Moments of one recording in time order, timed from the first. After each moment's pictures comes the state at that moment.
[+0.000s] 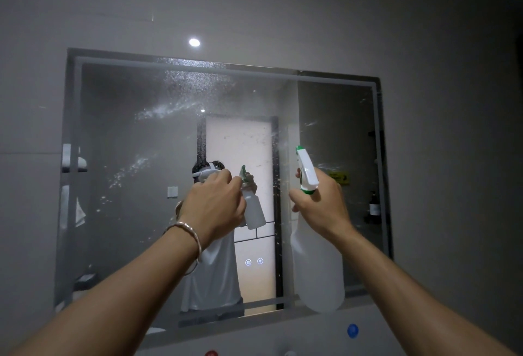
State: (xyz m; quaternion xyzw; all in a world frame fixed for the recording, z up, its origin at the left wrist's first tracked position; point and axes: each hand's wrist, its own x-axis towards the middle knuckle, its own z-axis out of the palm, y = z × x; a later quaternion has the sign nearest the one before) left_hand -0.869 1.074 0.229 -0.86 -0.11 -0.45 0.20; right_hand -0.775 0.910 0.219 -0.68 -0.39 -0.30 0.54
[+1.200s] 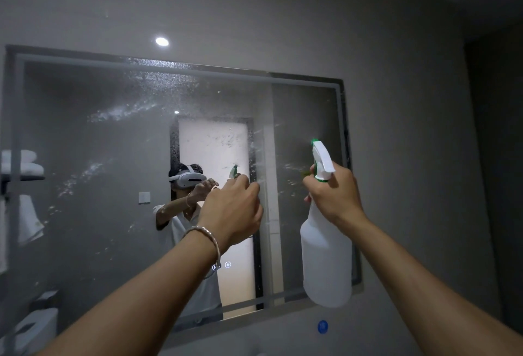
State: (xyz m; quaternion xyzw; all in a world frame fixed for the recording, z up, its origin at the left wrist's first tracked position) left_hand -0.821 0.996 0.225 -0.88 -0.02 -0.44 0.18; right_hand -0.743 0.829 0.228 -0.66 -0.31 -0.33 0.59
